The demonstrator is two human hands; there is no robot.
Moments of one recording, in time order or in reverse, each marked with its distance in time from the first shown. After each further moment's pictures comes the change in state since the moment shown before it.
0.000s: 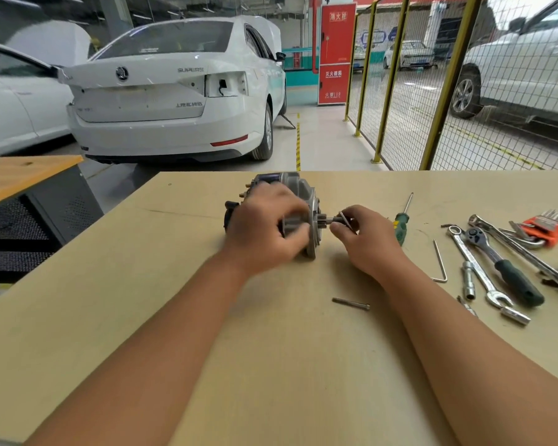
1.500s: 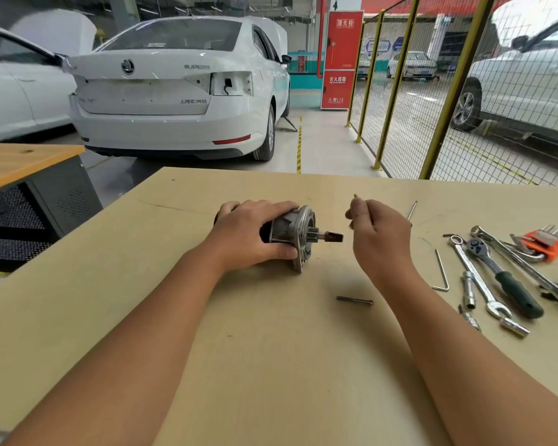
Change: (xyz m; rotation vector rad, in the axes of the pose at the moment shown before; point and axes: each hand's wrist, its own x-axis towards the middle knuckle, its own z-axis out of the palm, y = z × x) left_hand -0.010 -0.046 -0.018 0.114 -0.484 -0.307; right_hand -0.017 -0.032 -0.007 0.162 0.254 -0.049
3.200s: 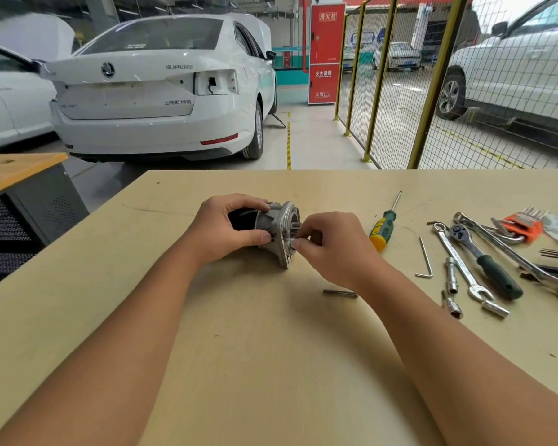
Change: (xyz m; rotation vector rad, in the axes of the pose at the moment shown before) left_hand 0.001 -0.016 -0.002 -0.579 0.144 0.013; right_hand -0.019 -0.023 -0.002 -0.259 -0.425 -0.198
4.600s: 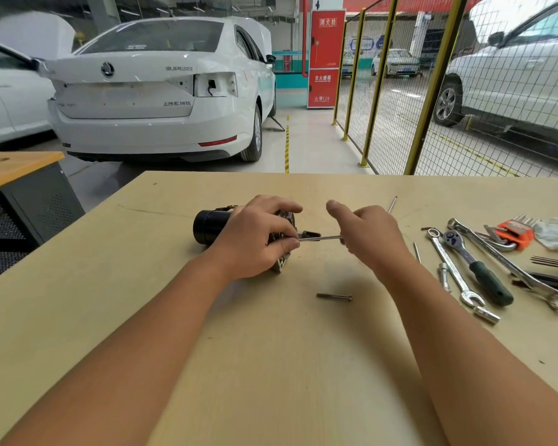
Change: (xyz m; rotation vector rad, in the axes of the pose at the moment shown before) left_hand -0.002 0.040 0.043 0.387 -0.103 0.209; right_hand 0.011 0.025 -0.032 0.154 0.159 0.518
